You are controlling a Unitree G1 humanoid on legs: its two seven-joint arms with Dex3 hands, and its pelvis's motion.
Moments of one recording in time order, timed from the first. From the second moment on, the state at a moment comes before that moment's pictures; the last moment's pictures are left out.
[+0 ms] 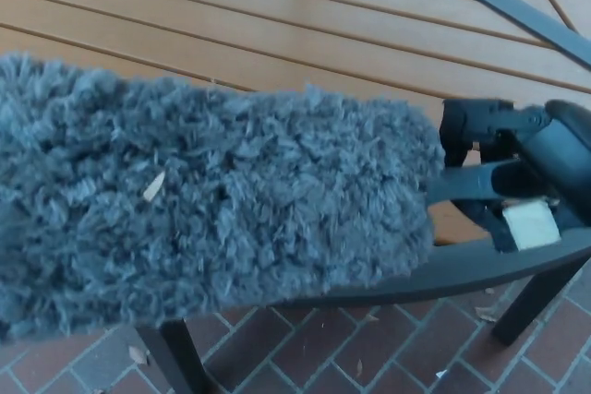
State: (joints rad) left_arm 0.11 0.56 0.42 1.30 -0.20 -0.37 -0.24; right_arm -0.21 -0.56 0.17 -0.36 -0.22 0.13 0.19
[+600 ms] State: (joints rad) left_arm 0.11 0.56 0.42 1.30 -0.20 -0.37 -0.24; right_arm -0.51 -0.48 0.27 0.37 -0.37 0.22 0.07
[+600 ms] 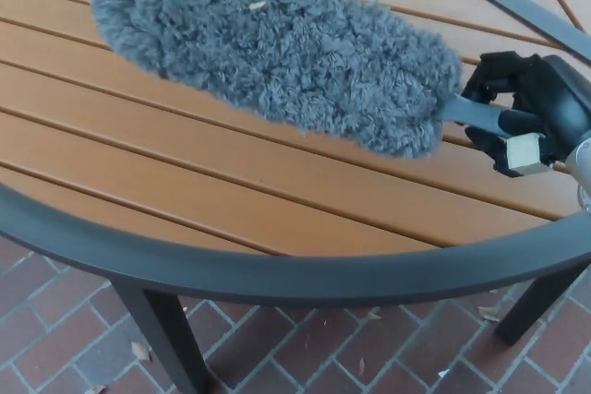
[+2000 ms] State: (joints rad) left_arm 0.13 0.53 0.45 1.29 -0.21 -0.37 -0.26; right_arm -0.59 -0.55 0.50 0.52 -0.62 0.35 0.10
